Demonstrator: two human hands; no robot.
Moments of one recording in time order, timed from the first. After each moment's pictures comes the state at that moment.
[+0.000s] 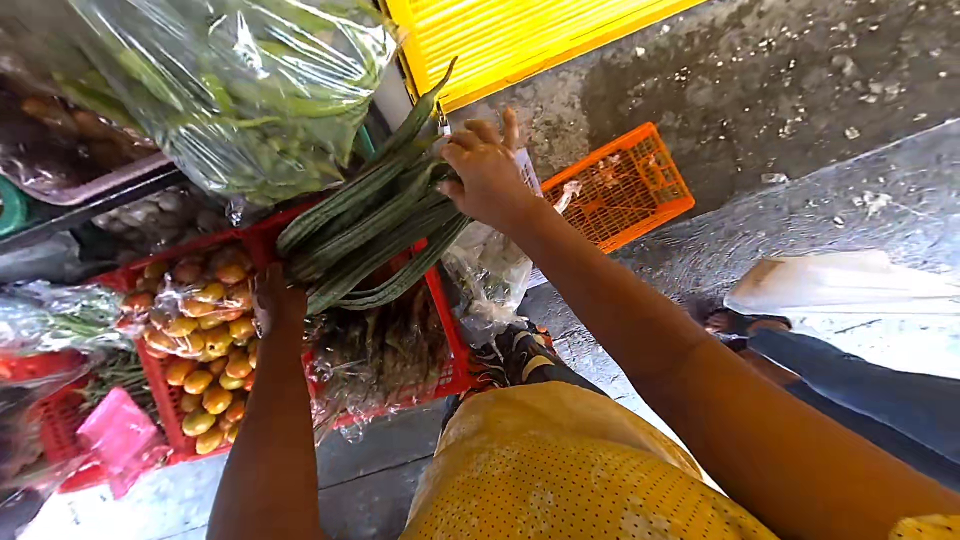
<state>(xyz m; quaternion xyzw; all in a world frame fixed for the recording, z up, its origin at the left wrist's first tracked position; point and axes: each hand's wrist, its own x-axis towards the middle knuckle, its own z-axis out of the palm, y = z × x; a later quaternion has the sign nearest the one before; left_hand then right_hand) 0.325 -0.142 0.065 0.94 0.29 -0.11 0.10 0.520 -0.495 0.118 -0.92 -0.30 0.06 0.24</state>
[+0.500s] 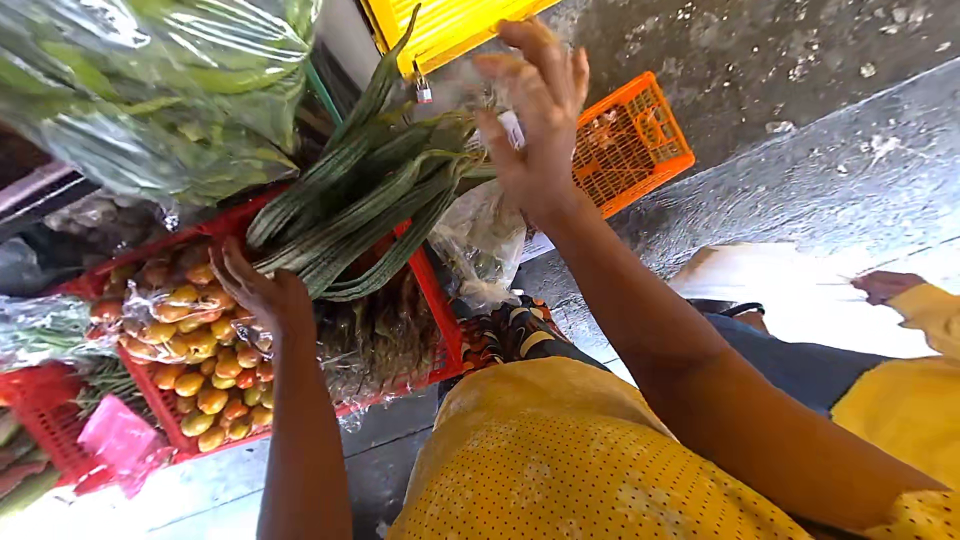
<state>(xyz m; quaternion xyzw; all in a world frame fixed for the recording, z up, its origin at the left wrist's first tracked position) 0.333 -0.215 0.101 0.94 0.28 0.06 0.20 0.509 -0.553 0.118 -0.86 -0.20 -0.20 0.42</state>
